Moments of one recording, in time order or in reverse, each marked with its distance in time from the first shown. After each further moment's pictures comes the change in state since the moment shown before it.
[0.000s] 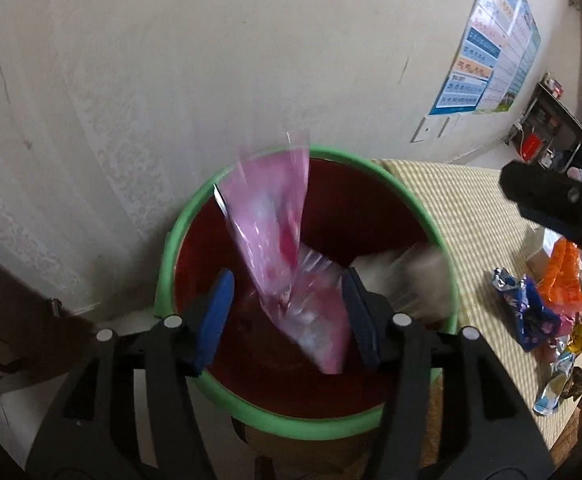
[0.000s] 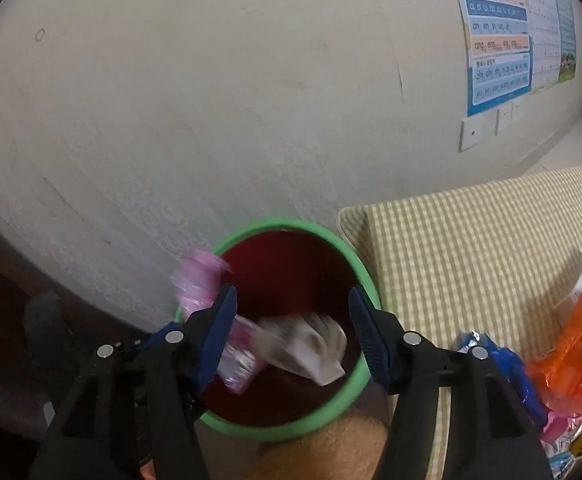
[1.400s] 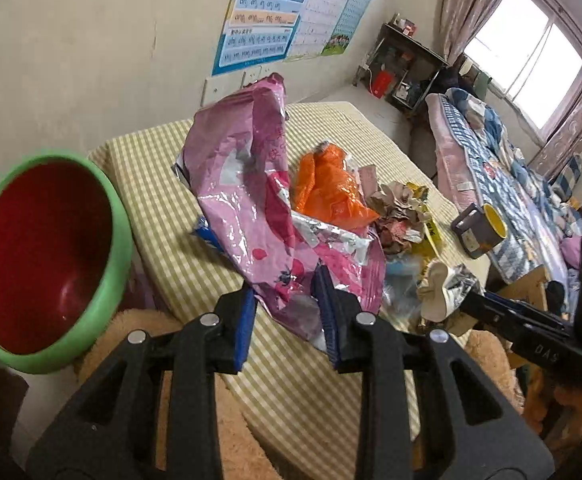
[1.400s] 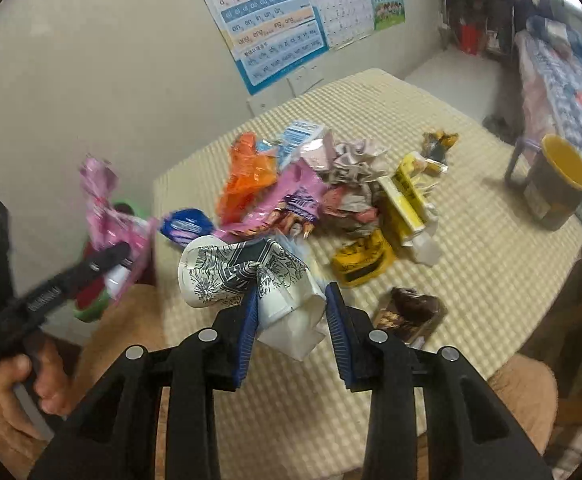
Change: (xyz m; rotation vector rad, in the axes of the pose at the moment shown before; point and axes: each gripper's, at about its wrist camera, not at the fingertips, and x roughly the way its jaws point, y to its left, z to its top) left arm -0.063 -0.197 -0.051 0.295 0.078 -0.471; right arm -0.210 -0.169 -0.175 0.313 -0.059 -0.343
